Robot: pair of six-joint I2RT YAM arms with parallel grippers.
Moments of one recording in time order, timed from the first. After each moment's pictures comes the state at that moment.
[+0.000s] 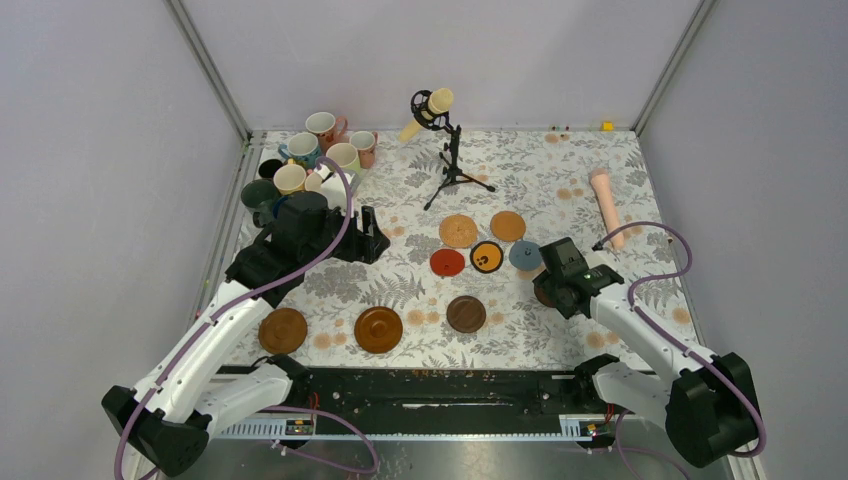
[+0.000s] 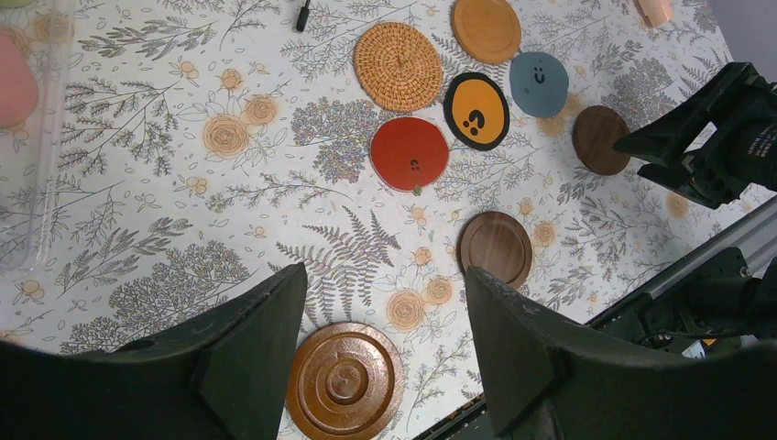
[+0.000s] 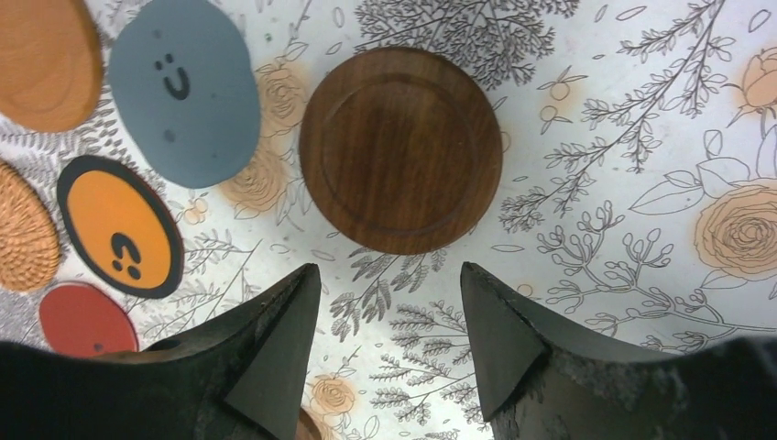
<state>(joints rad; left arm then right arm) -0.53 0.95 1.03 -0.60 0.10 -0.31 0.41 1.05 0.59 -0.70 0.40 1.22</state>
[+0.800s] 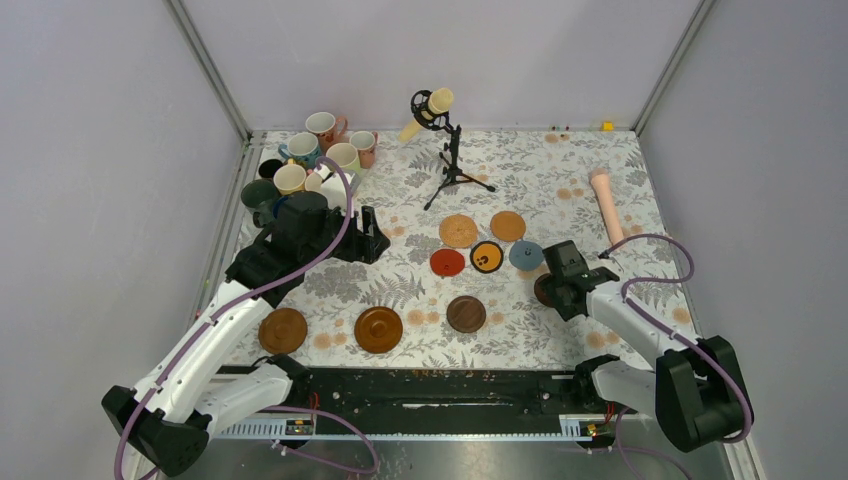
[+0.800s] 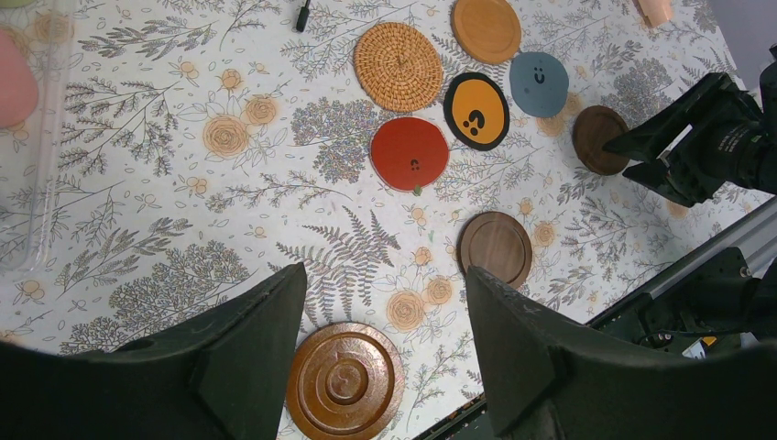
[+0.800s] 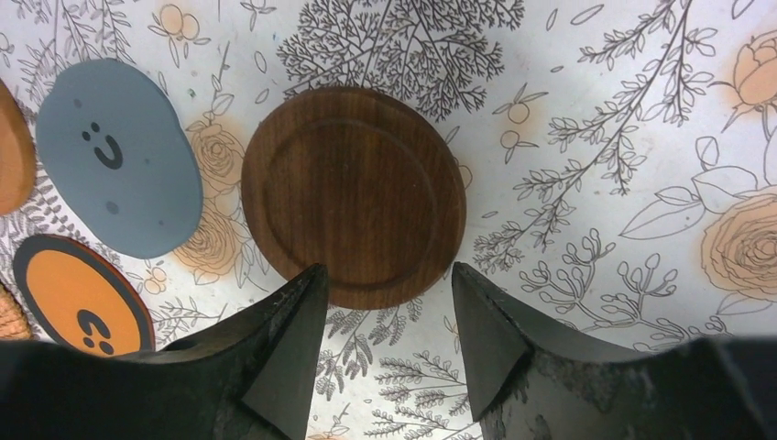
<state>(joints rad) -0.53 0.95 1.03 -0.60 0.10 -0.31 0.33 1.13 0.52 -0.61 0.40 1.30</state>
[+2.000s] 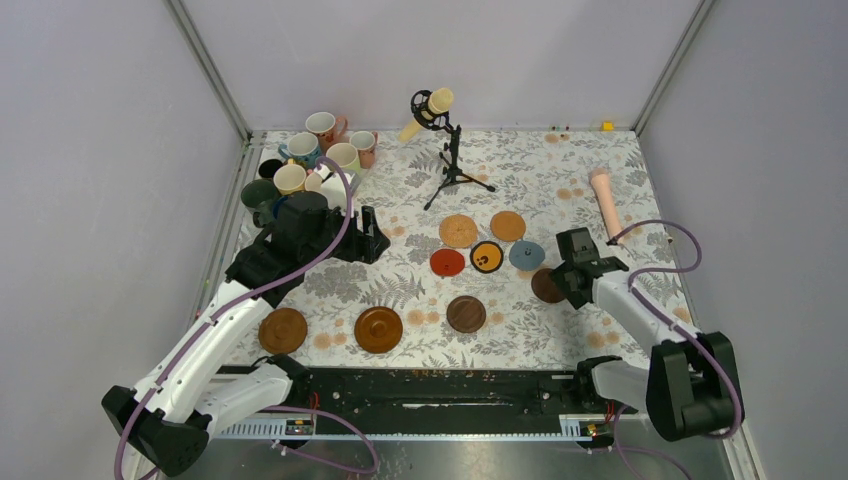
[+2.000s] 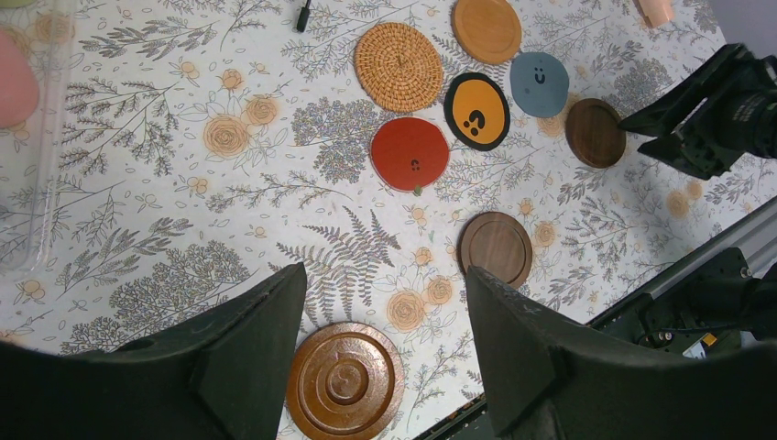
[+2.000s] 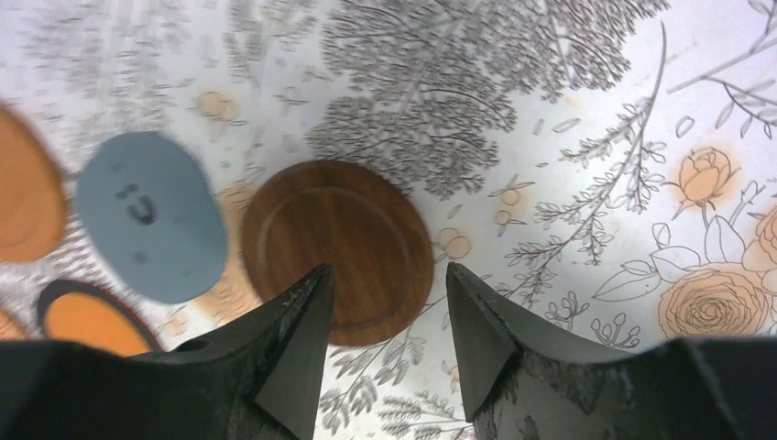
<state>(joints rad) -0.53 0.95 1.03 -0.60 0.10 -0.31 0.21 1.21 0.58 -0.59 0.40 1.15</state>
